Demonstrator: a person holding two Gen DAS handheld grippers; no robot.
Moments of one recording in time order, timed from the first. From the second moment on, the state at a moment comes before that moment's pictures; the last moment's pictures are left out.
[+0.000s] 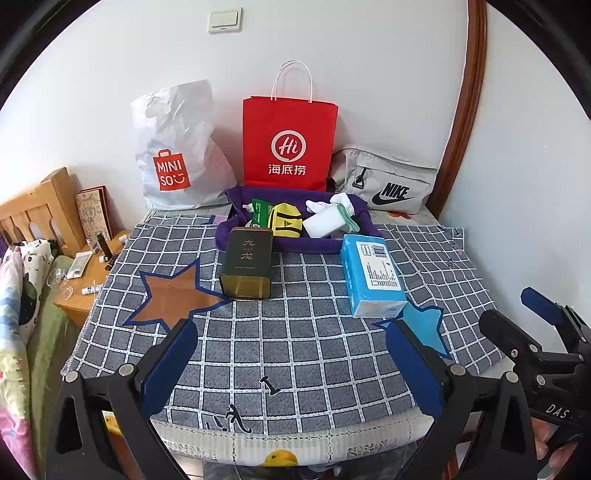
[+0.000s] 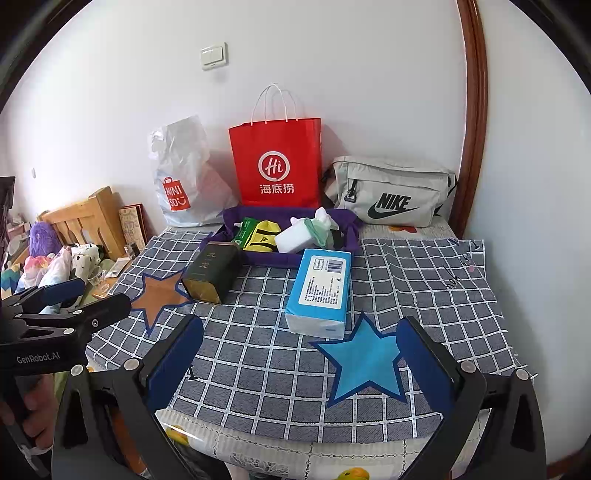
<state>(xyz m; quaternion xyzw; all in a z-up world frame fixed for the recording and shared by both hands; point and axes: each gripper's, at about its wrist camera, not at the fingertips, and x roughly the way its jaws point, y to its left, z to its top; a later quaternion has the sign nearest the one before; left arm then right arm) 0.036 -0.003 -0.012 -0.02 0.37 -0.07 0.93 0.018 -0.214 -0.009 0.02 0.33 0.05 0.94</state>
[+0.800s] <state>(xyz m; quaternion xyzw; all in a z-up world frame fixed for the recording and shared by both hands) 0.036 -0.002 -0.010 -0.01 0.37 -0.07 0.93 0.018 -0.216 -0.003 0.02 0.32 0.05 0.95</state>
